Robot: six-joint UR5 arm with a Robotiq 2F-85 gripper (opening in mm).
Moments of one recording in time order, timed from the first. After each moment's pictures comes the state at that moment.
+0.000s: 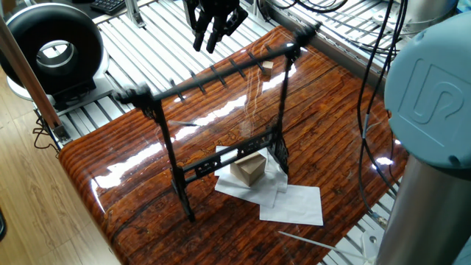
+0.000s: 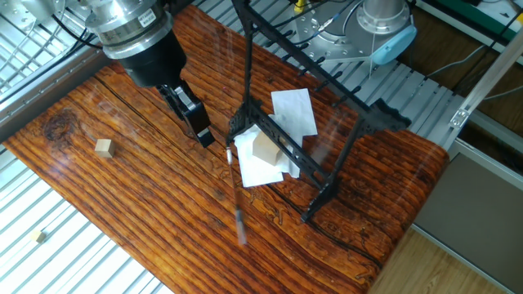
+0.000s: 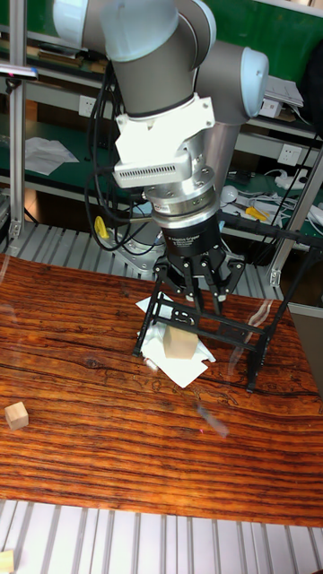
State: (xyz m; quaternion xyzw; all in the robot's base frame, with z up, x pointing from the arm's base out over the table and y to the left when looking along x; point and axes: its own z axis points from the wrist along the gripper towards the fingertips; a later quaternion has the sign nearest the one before) arm 0.593 0.081 0.256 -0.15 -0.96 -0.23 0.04
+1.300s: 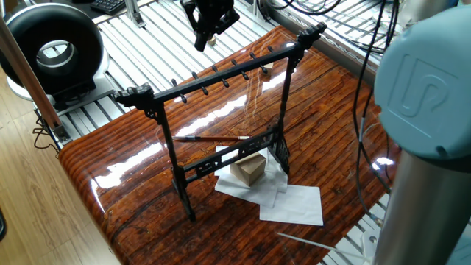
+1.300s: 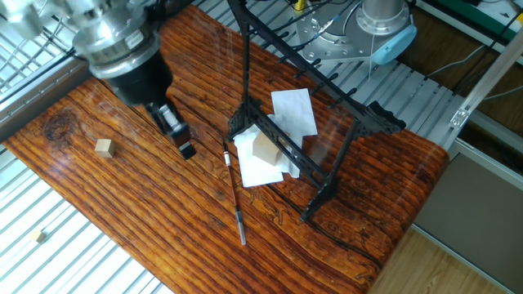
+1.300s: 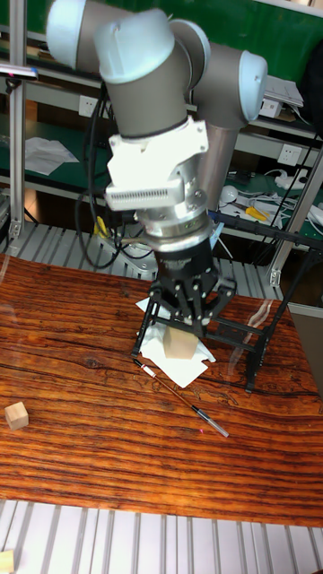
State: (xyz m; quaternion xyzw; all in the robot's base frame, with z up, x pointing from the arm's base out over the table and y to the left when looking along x) arm 0.630 0.066 0.227 -0.14 -0.97 -0.21 0.02
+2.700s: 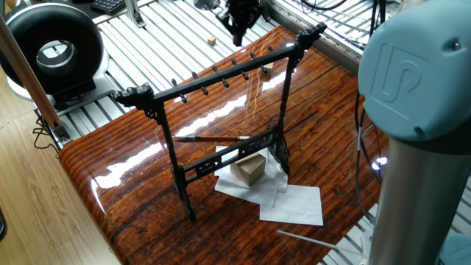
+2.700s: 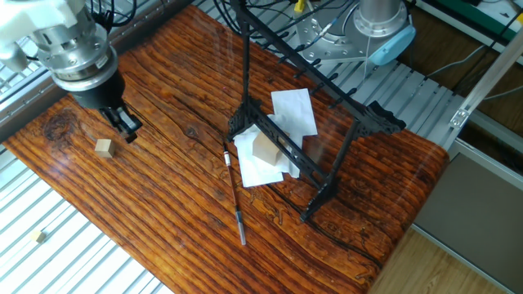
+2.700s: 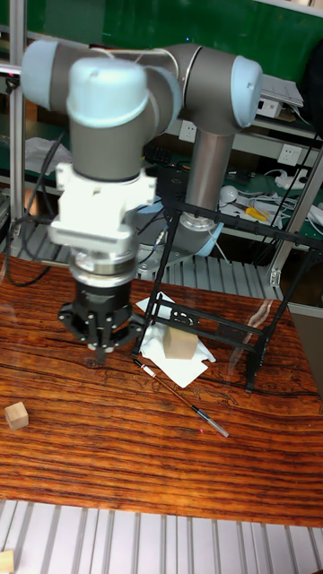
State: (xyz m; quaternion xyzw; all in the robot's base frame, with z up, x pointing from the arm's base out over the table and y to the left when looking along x) arm 0.633 -0.072 0.156 -0.06 -1.00 -0.05 0.01
